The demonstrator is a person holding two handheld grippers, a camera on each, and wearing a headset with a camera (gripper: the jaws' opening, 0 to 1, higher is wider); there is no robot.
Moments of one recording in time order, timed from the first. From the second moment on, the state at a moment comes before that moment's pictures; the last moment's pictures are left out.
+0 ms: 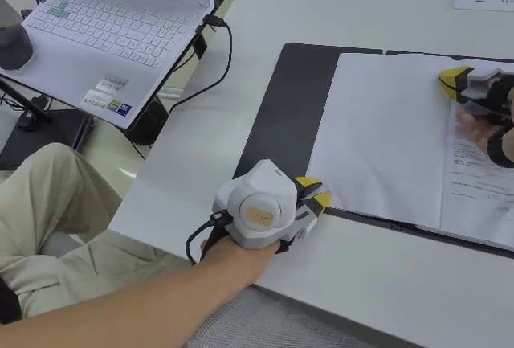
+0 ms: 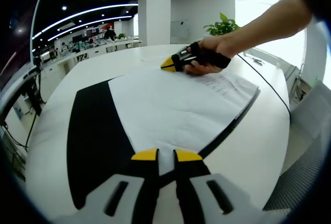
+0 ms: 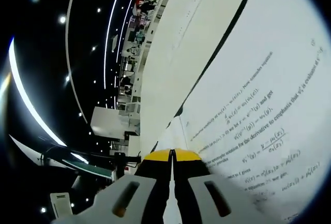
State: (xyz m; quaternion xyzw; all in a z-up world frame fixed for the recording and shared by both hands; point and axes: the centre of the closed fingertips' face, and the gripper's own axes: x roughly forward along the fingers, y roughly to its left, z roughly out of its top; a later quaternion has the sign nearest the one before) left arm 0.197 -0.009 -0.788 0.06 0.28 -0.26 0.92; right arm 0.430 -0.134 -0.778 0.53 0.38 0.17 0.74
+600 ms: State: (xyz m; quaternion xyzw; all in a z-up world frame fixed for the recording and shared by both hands) left arm 0.197 -0.009 -0.786 0.05 0.28 -0.25 0.92; right arm 0.461 -0.140 -0.778 0.58 0.34 0.14 0.73
